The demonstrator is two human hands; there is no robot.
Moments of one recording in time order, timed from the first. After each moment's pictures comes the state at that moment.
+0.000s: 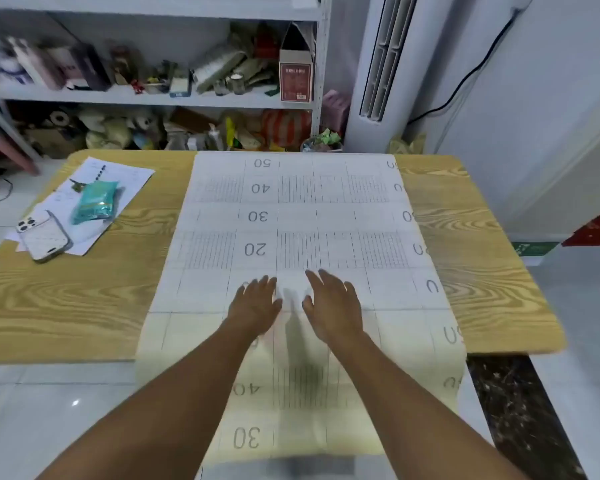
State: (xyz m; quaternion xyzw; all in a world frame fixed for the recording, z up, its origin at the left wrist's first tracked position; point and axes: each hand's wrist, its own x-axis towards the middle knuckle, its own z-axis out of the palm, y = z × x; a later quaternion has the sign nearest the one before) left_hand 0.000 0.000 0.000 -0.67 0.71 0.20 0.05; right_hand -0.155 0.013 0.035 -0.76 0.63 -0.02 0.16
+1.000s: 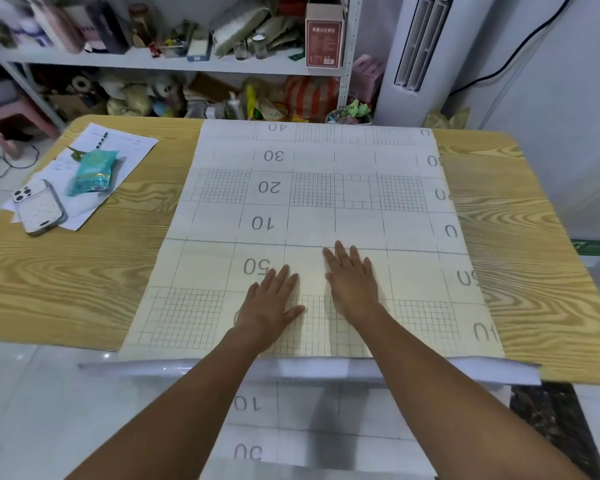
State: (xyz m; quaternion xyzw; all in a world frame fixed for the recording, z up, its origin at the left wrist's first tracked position) left_hand -0.016 -0.001 -0.048 -0.65 0.72 0.22 0.04; right_hand -0.182 -0.066 -0.049 -0.79 0.59 0.07 0.14
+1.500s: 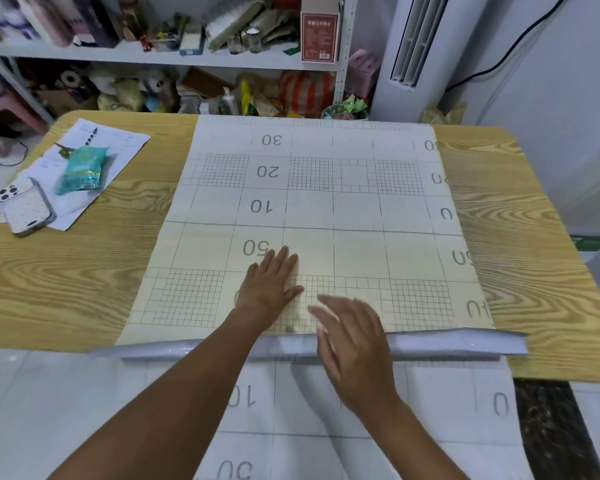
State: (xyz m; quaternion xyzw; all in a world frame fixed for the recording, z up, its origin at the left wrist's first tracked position) left_hand -0.011 -0.036 -0.053 -0.65 0.74 0.18 0.04; right_hand -0.189 0.047 -0.008 -0.82 0.47 -0.33 0.07
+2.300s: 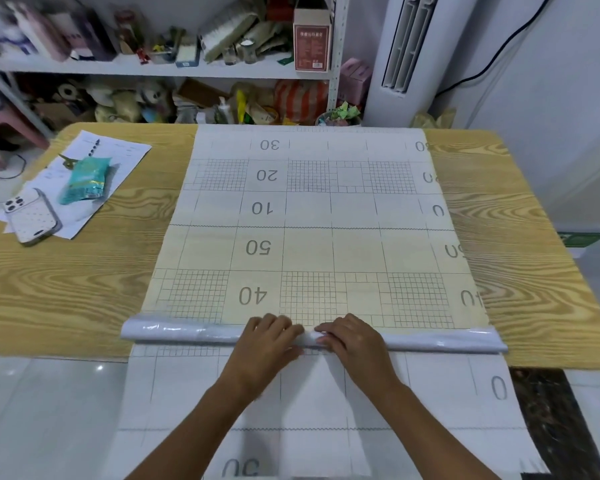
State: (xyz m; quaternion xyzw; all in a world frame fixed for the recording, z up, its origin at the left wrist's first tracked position) left_hand -0.011 0.059 -0.049 -0.51 0.85 0.02 -0.14; right_hand -0.203 0.036 -0.056 -0.82 0.47 -0.29 0.15
